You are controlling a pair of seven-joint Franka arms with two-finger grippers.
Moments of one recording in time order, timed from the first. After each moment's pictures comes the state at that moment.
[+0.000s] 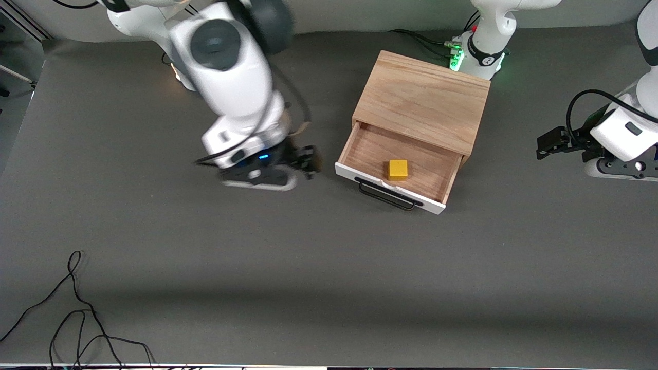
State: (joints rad) left arm -0.06 0.04 -0.02 -1.62 -0.04 1.60 0.00; right arm 0.63 0.52 -0.11 -1.01 0.08 1.62 0.69
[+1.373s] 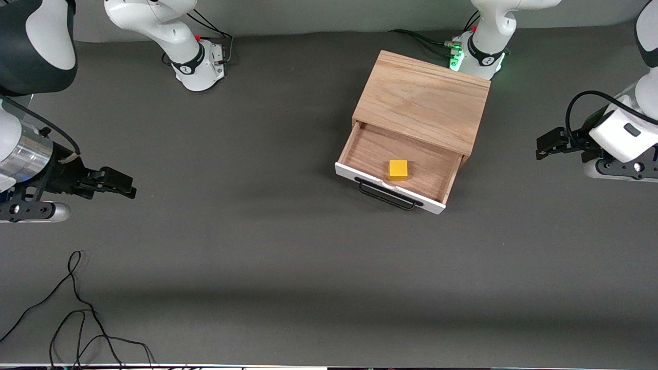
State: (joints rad) left arm -0.06 0.04 -0.02 -1.62 -0.04 1.60 0.00; right arm 0.34 0.28 -0.30 -1.28 0.14 1.56 0.10
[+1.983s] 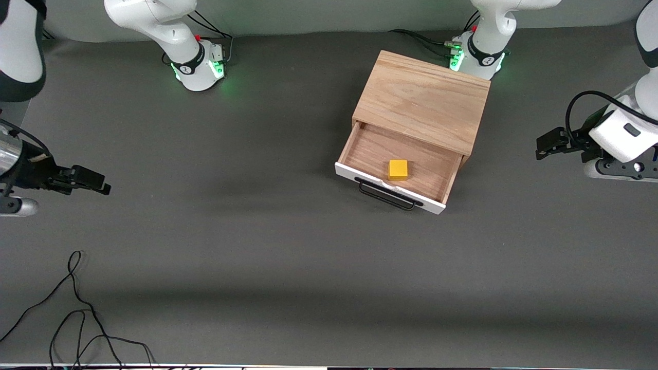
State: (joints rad) left arm -0.06 0.04 -0.02 -1.62 -0.04 1.60 0.00; right arm 0.23 0.15 -0.28 -1.52 0.14 1.66 0.01
